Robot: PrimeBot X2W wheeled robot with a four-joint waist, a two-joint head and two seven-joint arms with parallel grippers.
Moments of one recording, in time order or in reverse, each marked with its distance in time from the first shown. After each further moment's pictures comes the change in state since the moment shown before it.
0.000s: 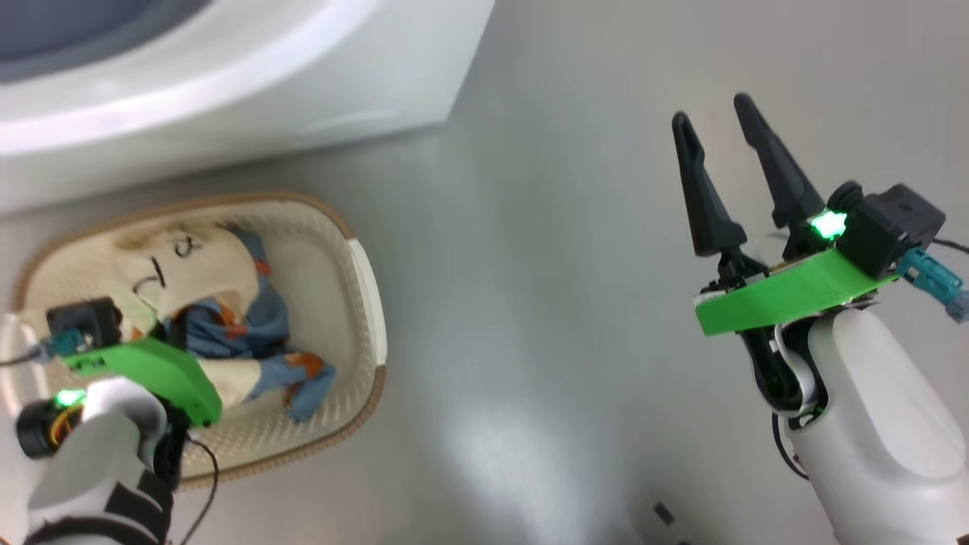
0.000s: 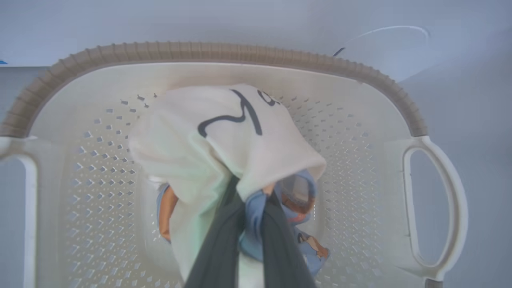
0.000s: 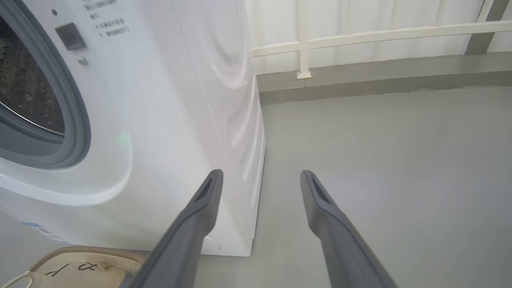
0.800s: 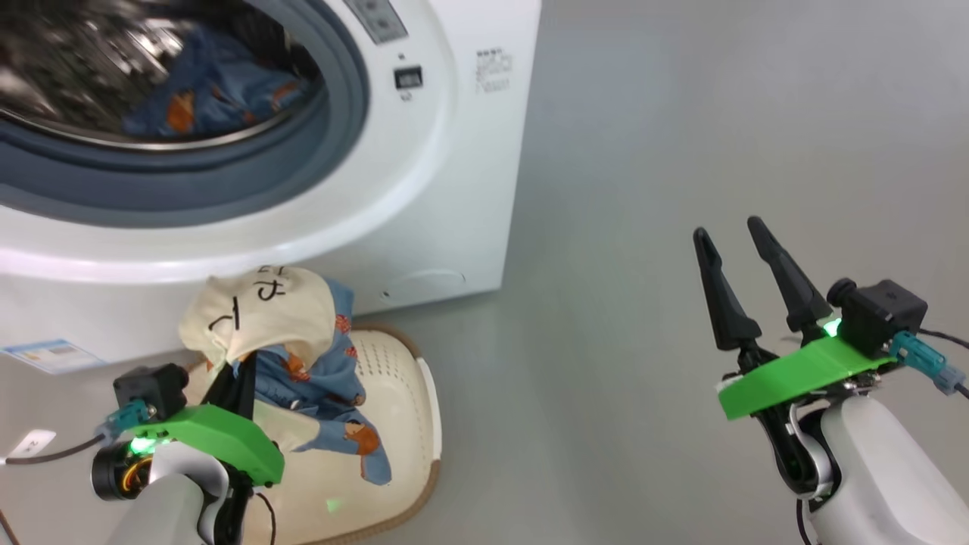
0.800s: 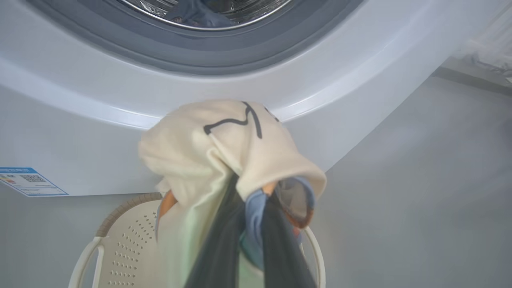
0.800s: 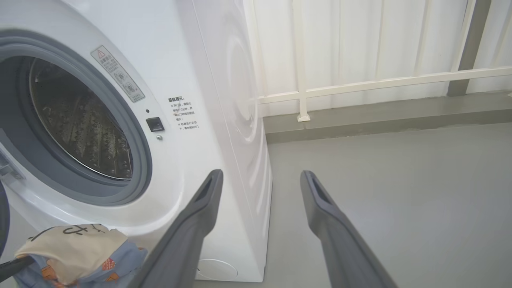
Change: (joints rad) left arm 0.275 -0.021 -0.117 -0.349 -0.128 -0.008 -0.068; right arm 0.178 -0.032 -0.018 0.072 0.032 0.000 0.000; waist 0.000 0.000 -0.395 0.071
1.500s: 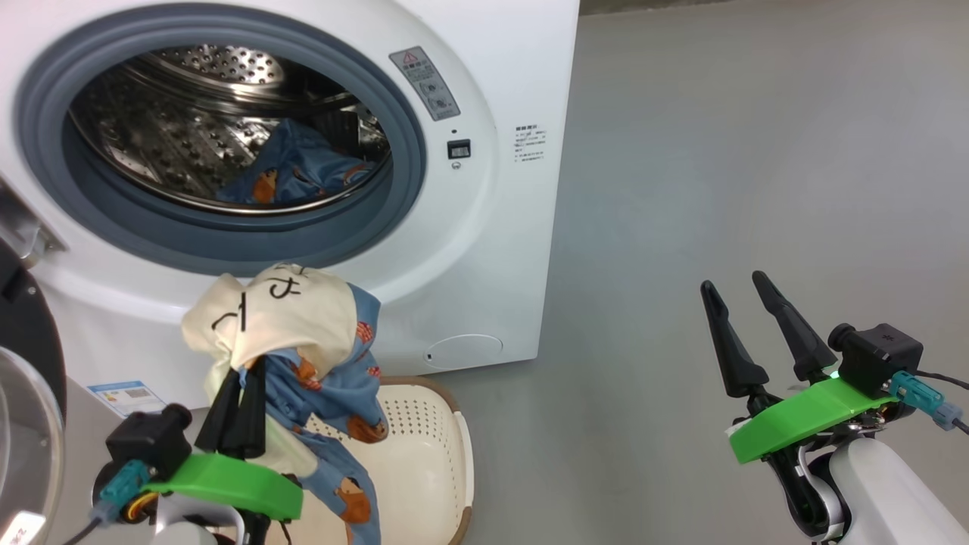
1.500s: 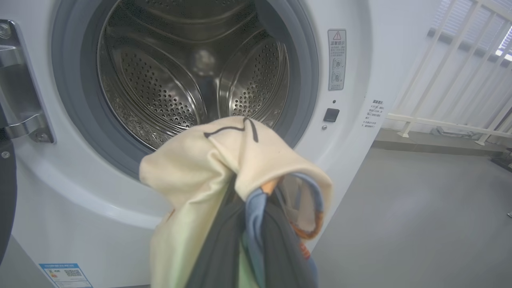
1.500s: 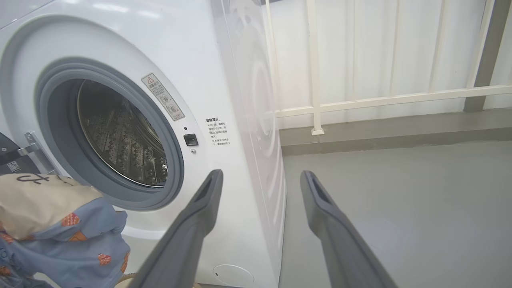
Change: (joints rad) left arm 0.286 -0.005 0.105 -0.545 0.128 0.090 -0.003; right arm 0.084 -0.036 0.023 0.021 0.039 0.000 0.000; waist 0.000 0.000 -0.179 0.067
